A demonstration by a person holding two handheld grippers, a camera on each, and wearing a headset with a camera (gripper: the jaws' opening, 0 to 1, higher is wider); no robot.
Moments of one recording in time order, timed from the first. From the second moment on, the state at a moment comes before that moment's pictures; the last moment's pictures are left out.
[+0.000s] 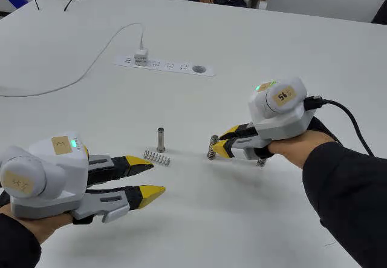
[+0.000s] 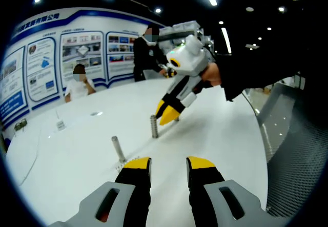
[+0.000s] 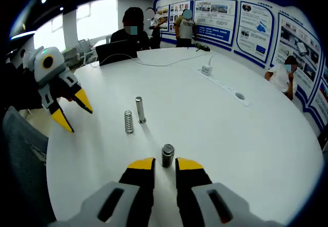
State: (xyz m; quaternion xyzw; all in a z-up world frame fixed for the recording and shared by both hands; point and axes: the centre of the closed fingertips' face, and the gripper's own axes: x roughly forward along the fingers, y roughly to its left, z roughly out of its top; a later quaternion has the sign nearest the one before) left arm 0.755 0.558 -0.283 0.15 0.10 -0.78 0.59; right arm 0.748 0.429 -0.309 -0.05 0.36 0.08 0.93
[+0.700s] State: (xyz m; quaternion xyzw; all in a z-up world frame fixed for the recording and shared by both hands) left arm 0.764 0.562 -0.279 0.15 0.09 -0.78 0.60; right arm 0.758 0.485 -0.315 -0.06 0.35 0.13 0.93
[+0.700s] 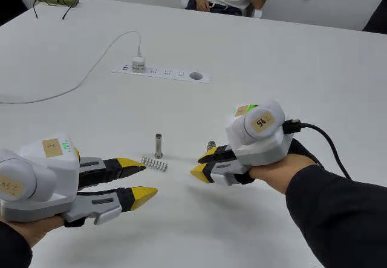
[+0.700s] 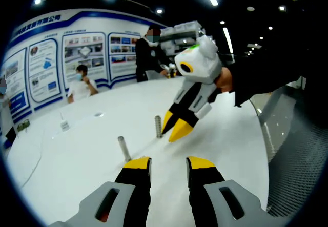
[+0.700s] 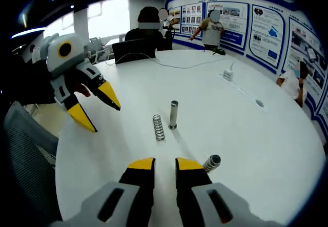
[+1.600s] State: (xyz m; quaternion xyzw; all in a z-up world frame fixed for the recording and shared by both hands) left arm 0.770 0.566 -0.288 0.15 0.11 -0.77 0.61; right arm 0.801 0.507 -0.332 -0.06 0.34 0.14 0.93
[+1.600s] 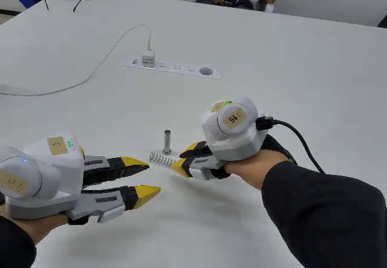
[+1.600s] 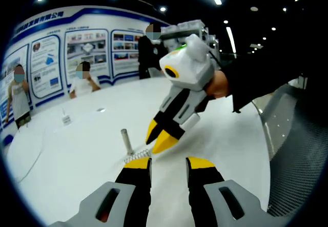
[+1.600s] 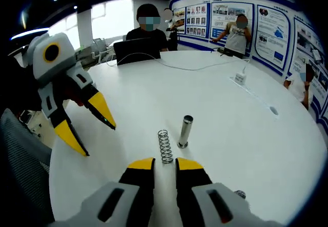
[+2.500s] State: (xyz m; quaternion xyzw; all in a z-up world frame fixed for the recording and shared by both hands) left arm 0.774 0.568 -0.291 0.16 0.11 -0.77 0.61; right arm 0.804 0.514 -0.346 -0.05 0.37 0.15 0.92
